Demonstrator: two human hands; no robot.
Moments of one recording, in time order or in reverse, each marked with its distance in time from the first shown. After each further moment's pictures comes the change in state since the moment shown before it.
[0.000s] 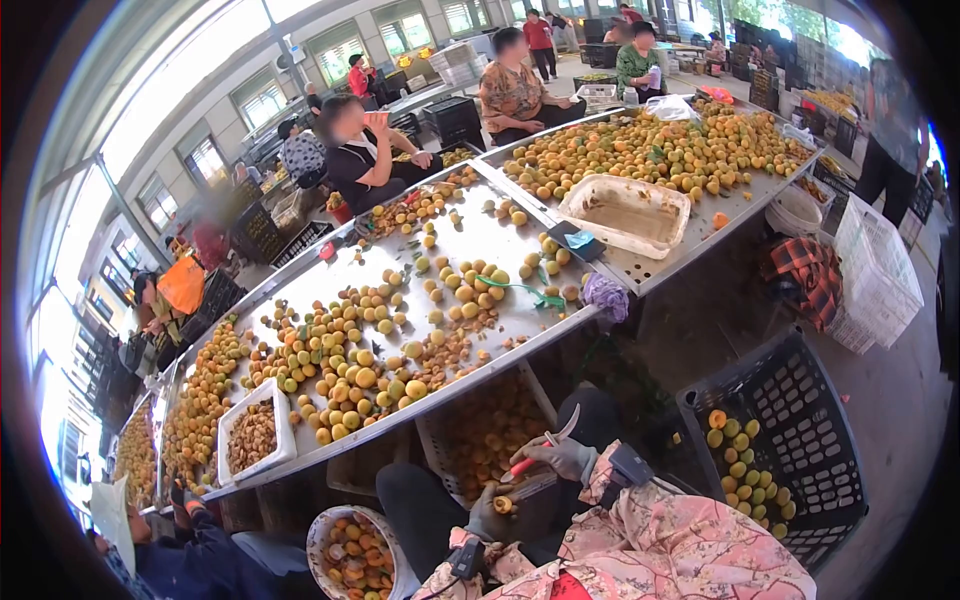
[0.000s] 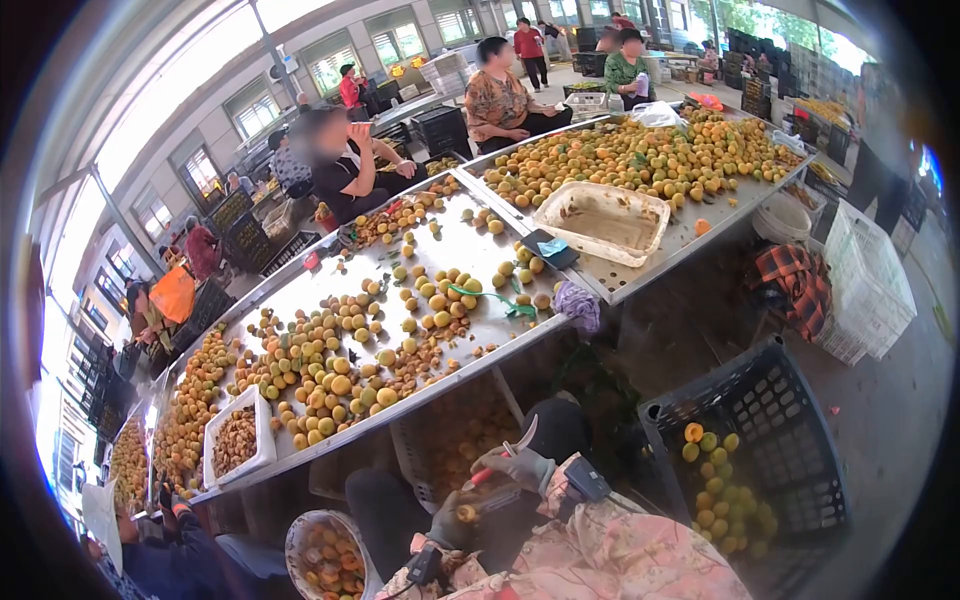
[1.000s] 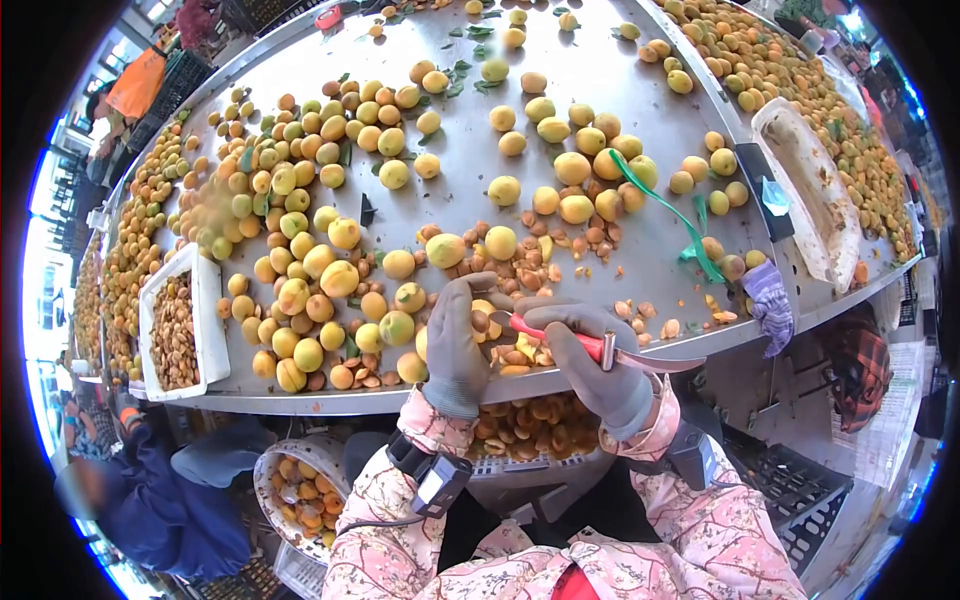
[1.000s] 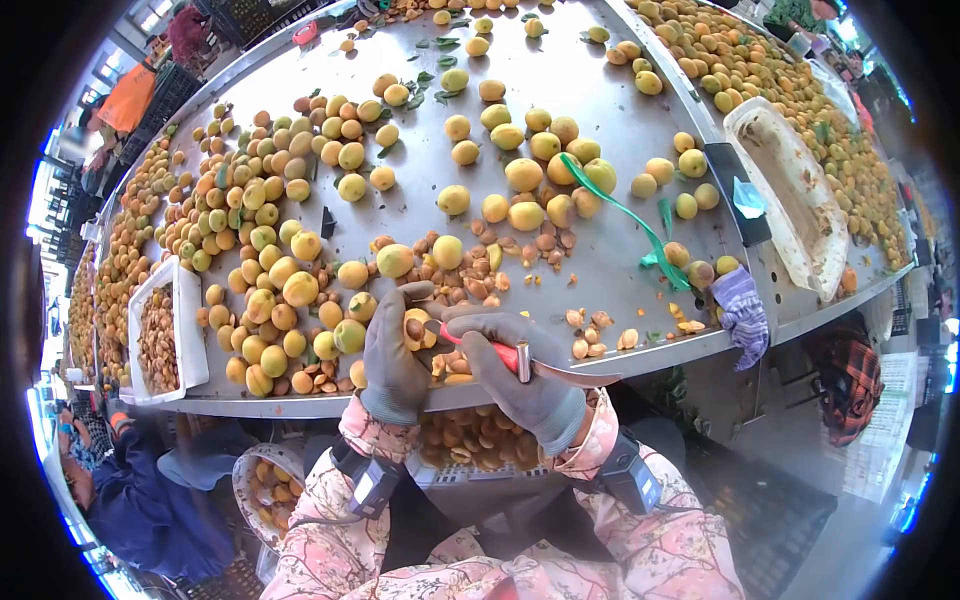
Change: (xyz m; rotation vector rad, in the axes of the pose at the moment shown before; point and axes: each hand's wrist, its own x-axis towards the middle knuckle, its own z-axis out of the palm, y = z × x) left_hand 0.165 0.267 0.037 0.369 0.429 0.688; right_hand 0.226 -0.141 0.014 -0.561 0.194 -0.470
